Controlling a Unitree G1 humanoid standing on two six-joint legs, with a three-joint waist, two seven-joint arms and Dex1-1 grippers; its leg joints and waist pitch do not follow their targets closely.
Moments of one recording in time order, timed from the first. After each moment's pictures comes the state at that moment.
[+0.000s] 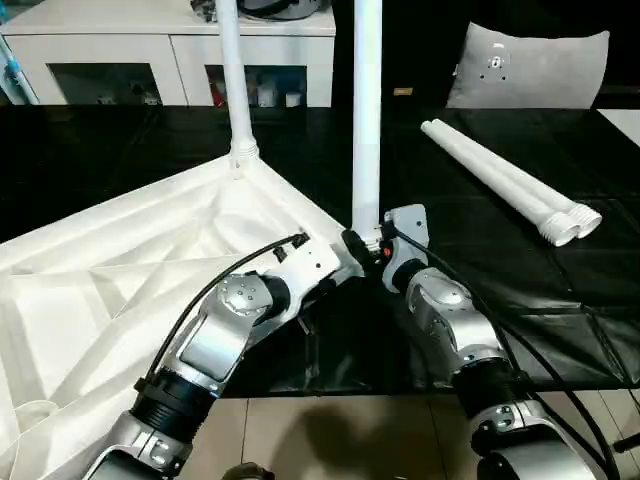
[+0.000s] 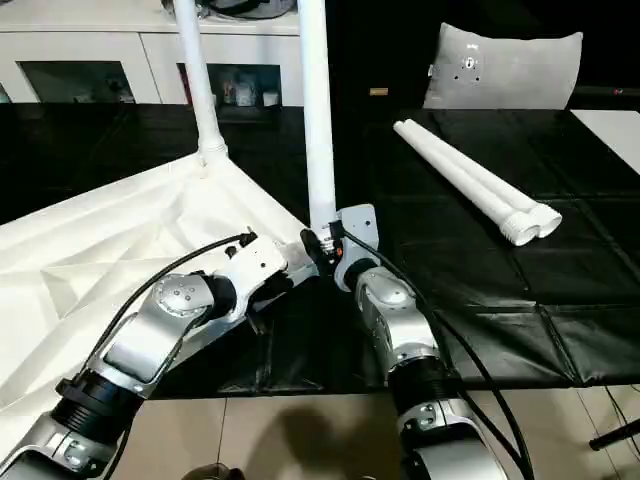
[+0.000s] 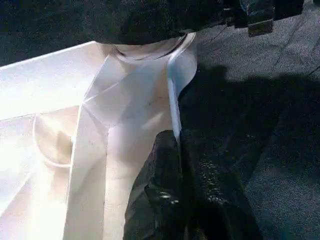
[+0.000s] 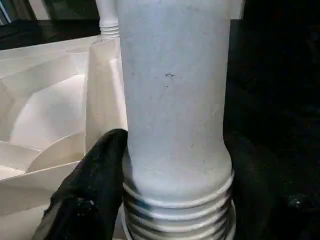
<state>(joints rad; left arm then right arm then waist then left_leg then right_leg) -0.45 0.22 -0.36 0.15 0.17 0.51 -0.64 -0.53 -0.03 0.04 0.63 0.12 0.08 0.30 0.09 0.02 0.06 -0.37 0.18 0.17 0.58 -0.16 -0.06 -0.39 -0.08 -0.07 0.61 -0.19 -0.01</state>
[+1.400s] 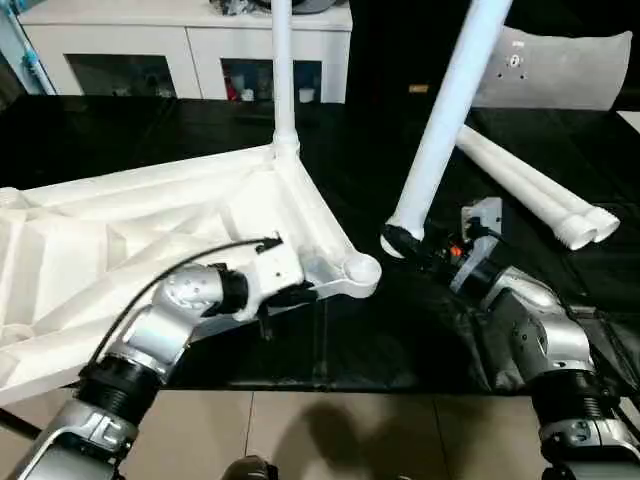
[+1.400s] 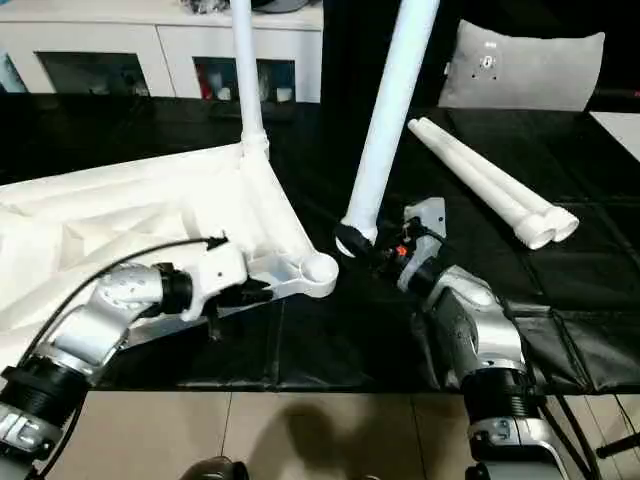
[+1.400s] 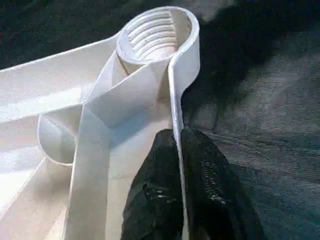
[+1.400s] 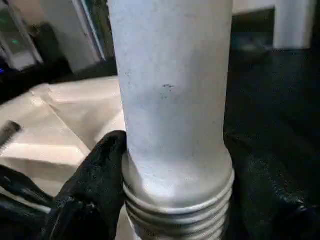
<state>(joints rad) -0.48 0.44 -0.32 0.32 0.03 0.10 -0.97 -0.44 -0.27 -0.07 0.45 0.38 0.18 0.78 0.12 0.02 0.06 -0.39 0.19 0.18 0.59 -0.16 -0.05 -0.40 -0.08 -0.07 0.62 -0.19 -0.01</state>
